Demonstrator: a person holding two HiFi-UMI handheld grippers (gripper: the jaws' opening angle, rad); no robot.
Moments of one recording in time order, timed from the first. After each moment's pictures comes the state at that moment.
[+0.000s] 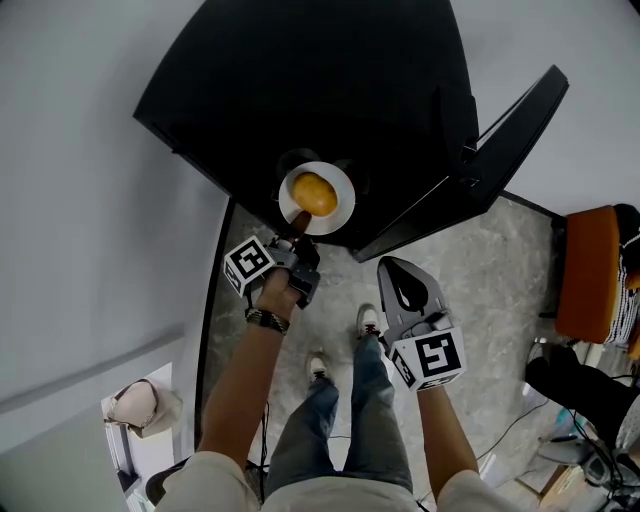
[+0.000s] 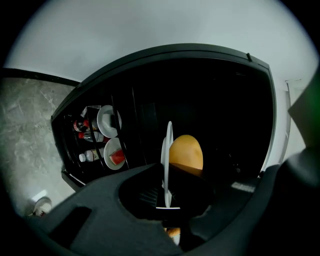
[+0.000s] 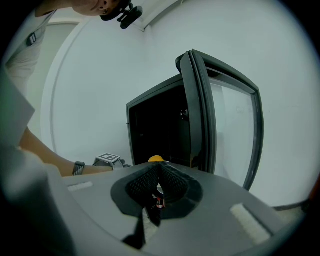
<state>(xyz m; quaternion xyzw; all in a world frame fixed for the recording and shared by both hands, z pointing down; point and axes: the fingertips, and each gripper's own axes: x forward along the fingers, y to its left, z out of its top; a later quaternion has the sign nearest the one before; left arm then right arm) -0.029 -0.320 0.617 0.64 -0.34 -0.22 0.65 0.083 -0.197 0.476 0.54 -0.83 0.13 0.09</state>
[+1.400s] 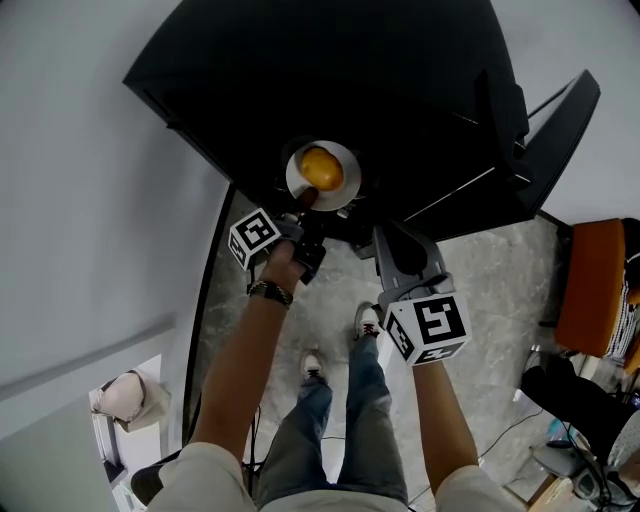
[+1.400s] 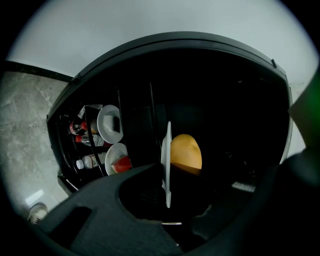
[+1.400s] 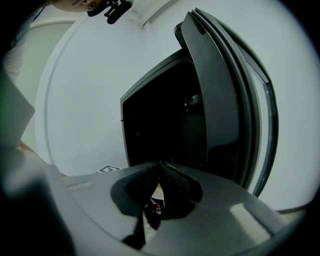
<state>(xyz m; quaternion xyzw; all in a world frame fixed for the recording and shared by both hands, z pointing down) -0.029 -0.361 0.665 0.63 -0.35 -0.24 0.65 0.064 -0.259 0.491 0.53 -0.83 0.13 0.09</state>
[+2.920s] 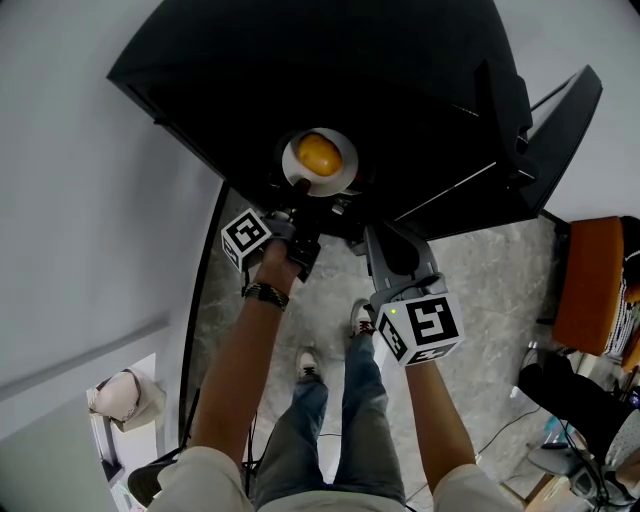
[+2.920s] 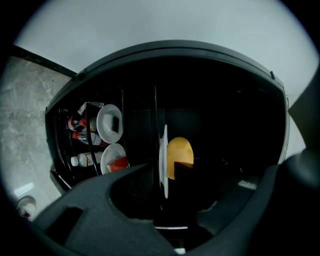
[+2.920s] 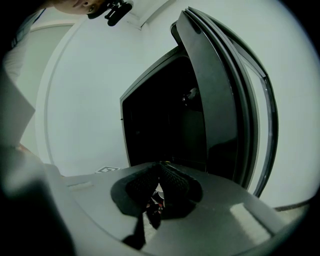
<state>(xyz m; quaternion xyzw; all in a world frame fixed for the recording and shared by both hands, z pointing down) -0.033 -0.362 0.663 0.61 -0.34 -0.28 0.66 0.062 -0.257 0.505 0.53 -0.83 0.14 0.07</state>
